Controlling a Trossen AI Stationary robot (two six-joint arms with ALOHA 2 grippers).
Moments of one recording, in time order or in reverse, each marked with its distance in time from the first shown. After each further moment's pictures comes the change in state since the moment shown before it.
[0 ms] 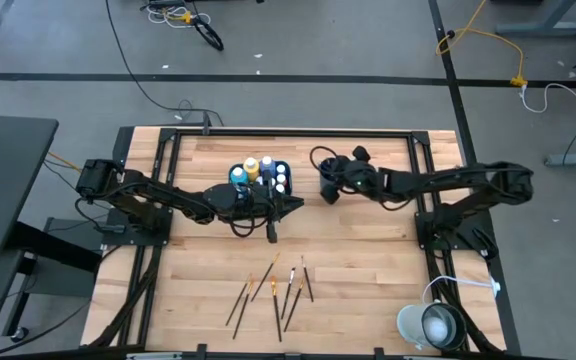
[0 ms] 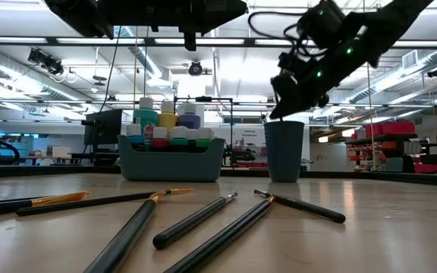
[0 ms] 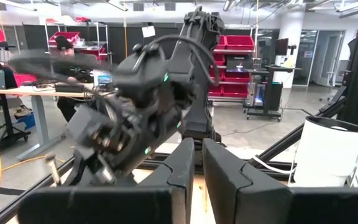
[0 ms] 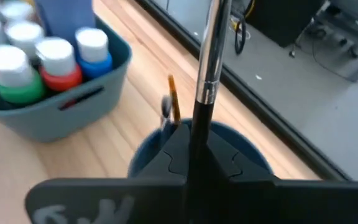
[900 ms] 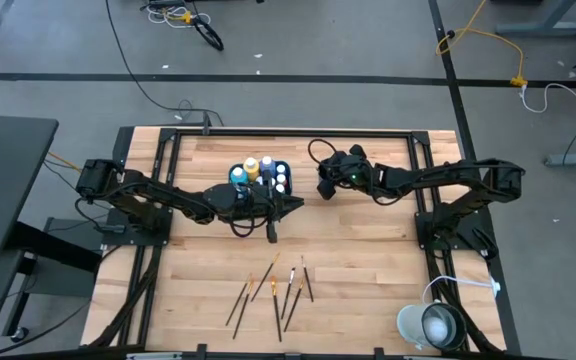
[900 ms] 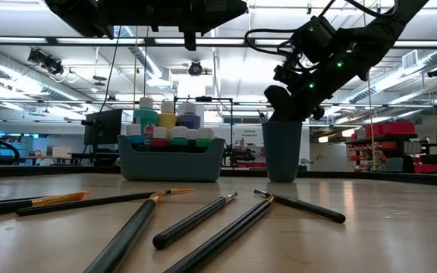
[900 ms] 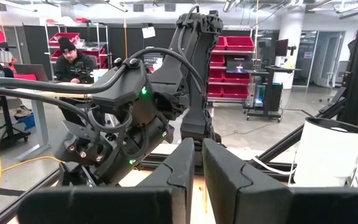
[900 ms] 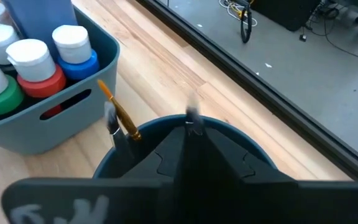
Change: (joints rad) left arm 0.000 0.000 0.000 0.004 0.000 0.000; right arm -0.072 0.078 0.002 0.069 -0.081 0.050
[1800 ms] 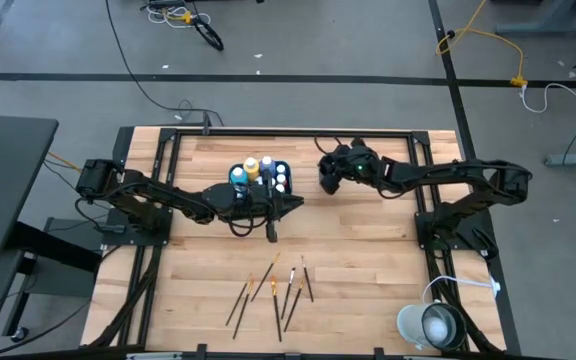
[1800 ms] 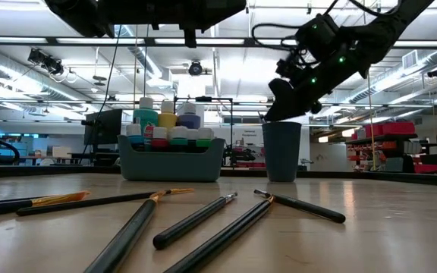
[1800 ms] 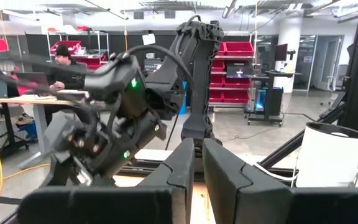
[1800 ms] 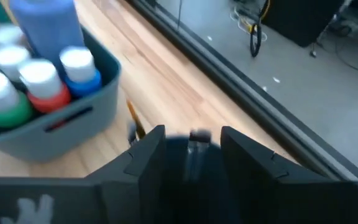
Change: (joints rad) left arm 0.001 0.000 0.000 0.028 0.000 0.019; right arm -0.064 -0.065 0.001 0.010 -0.114 -0.087
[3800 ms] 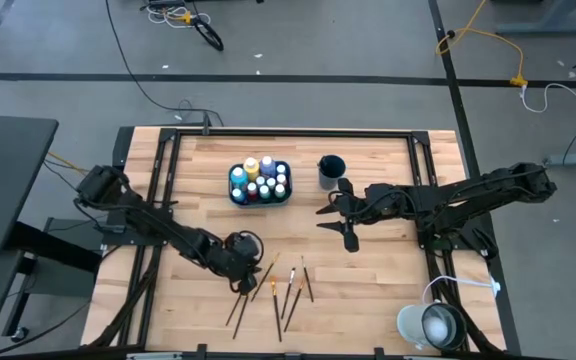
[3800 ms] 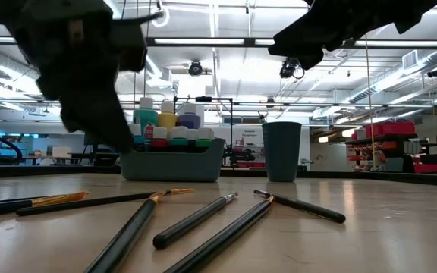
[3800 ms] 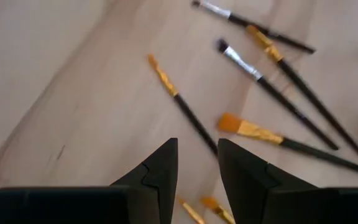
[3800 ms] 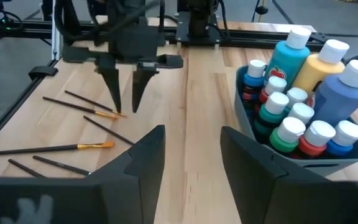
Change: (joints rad) left arm -0.393 0.052 0.000 -1.019 -0.093 -0.893; right arm 0.441 -0.224 0.002 -0.089 -0.273 -0.045
